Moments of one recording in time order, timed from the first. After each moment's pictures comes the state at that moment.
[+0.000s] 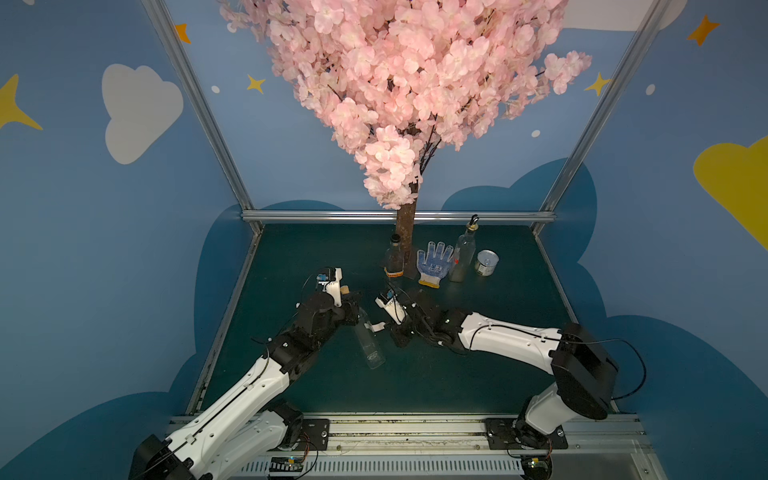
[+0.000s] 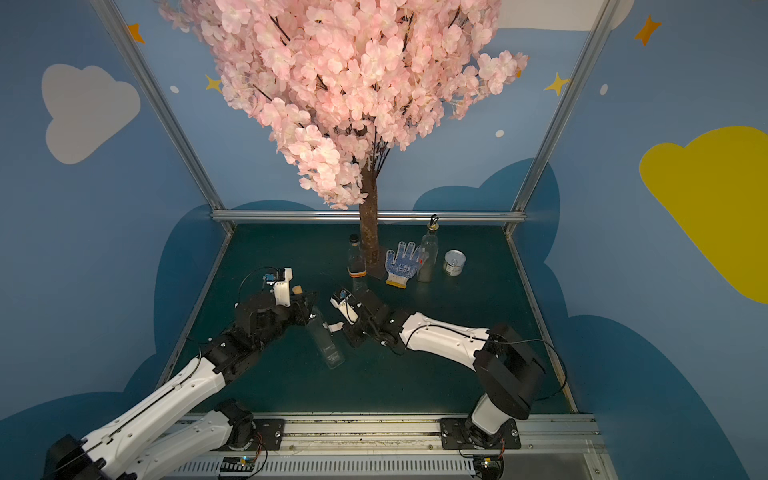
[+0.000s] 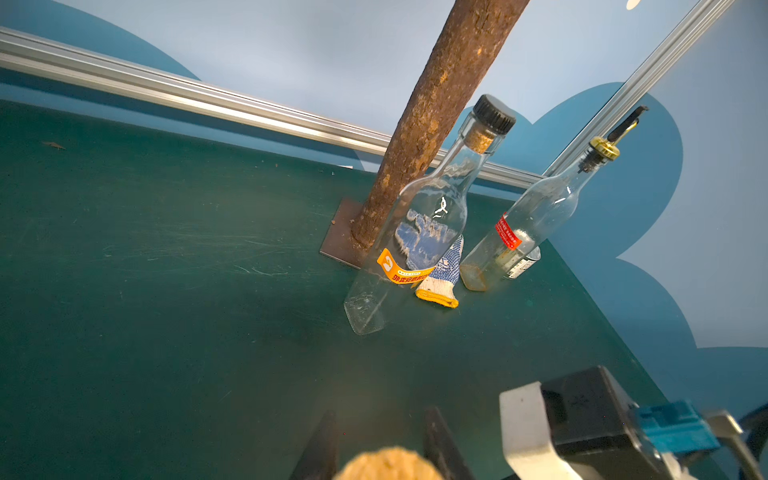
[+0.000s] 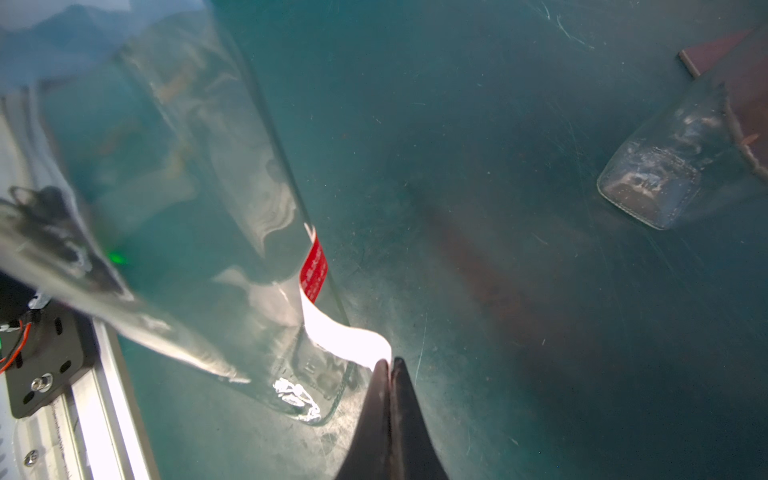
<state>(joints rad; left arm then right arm) -0.56 0.89 0.62 -0.10 -0.11 -0.46 0.99 1.60 1.02 -0.21 -0.10 0.11</state>
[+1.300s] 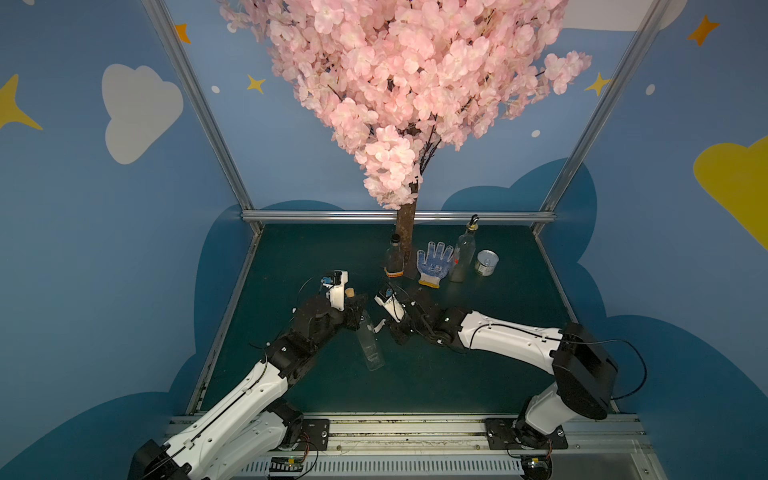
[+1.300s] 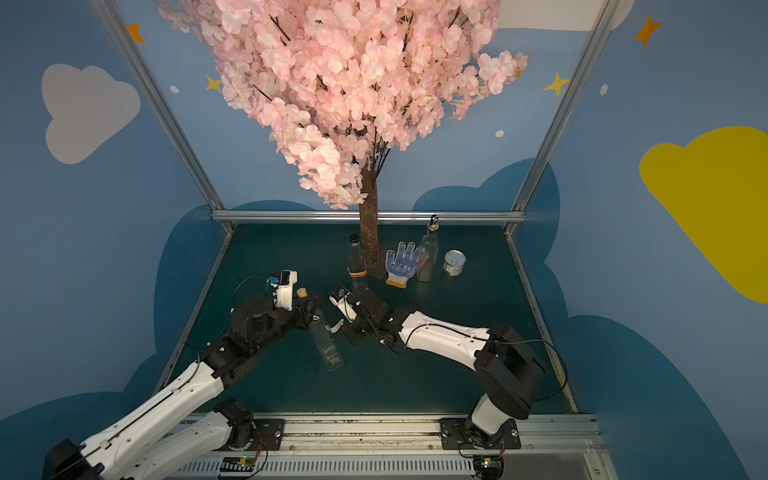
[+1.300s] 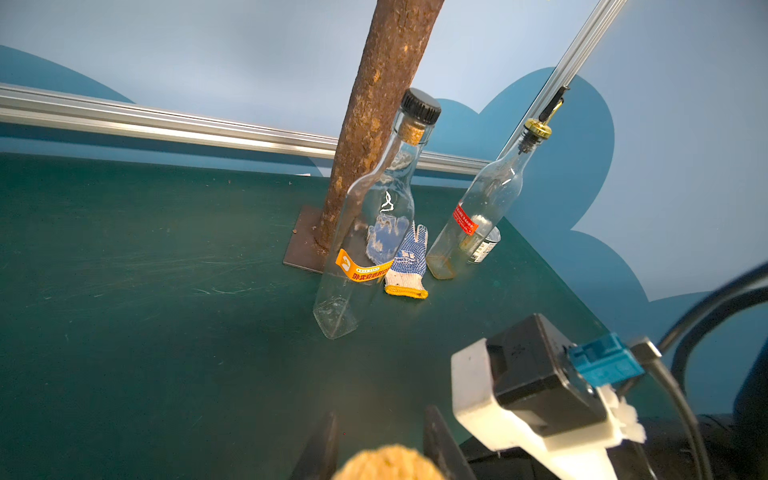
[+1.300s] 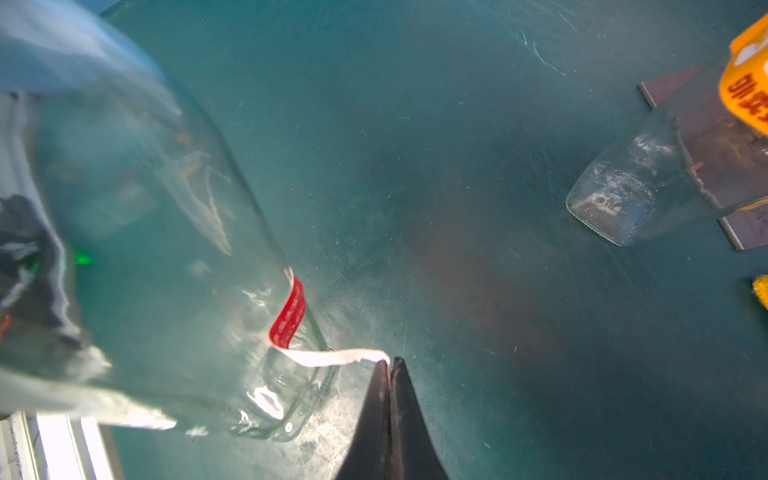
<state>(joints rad) -0.56 0.86 0.58 -0.03 0.00 -0.37 0.99 1.60 1.05 -0.23 -0.05 0.07</state>
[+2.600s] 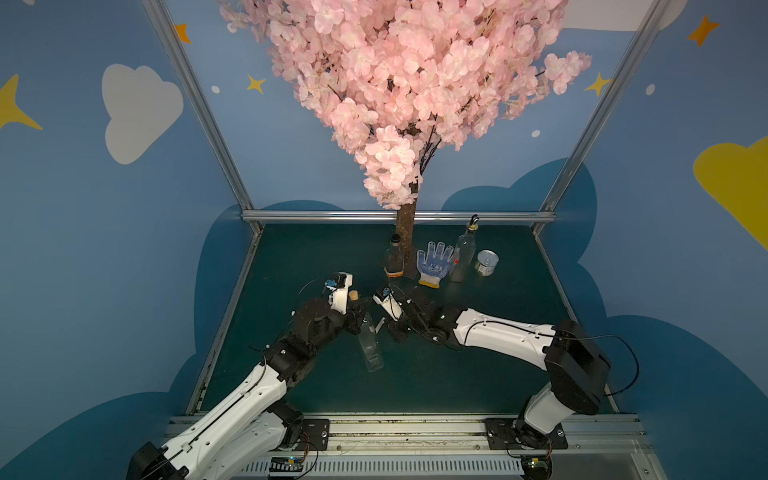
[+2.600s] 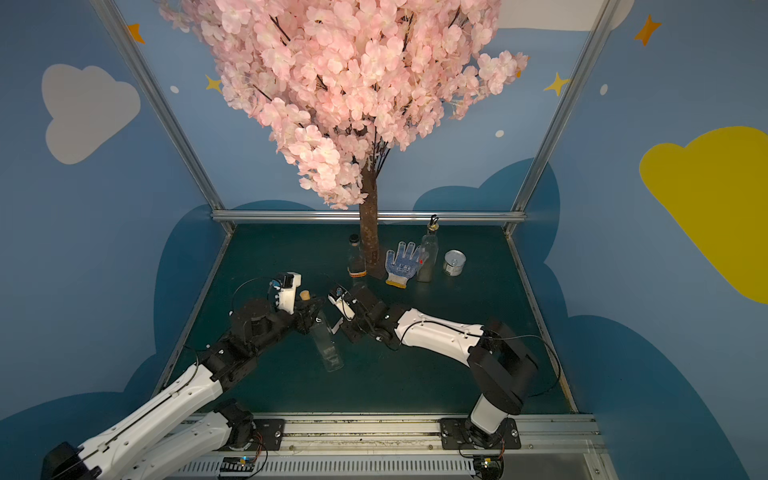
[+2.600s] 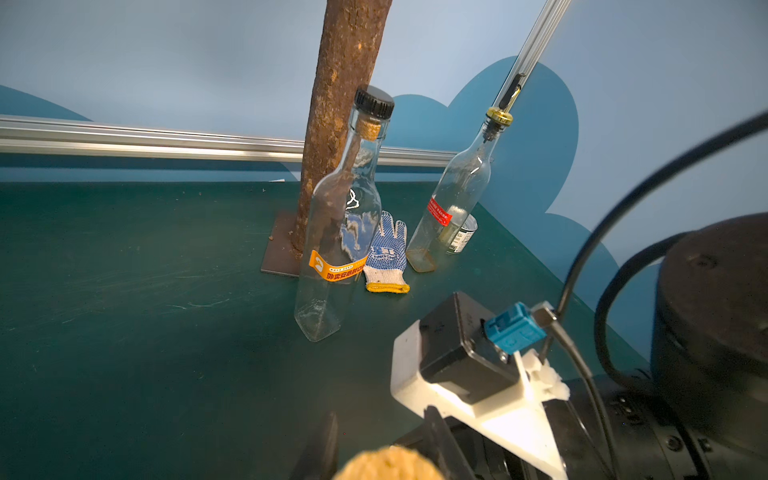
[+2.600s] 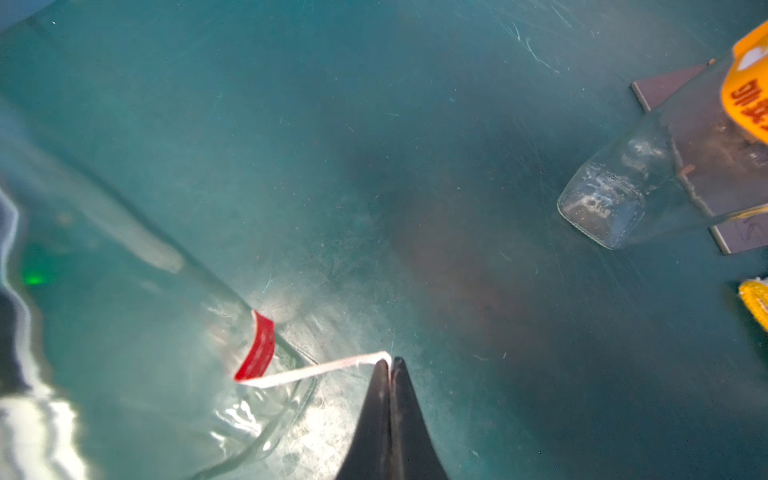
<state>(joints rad) -0.58 0.84 0.57 -0.02 0.05 -0.32 0.99 1.65 1.09 -0.25 -0.02 0.05</state>
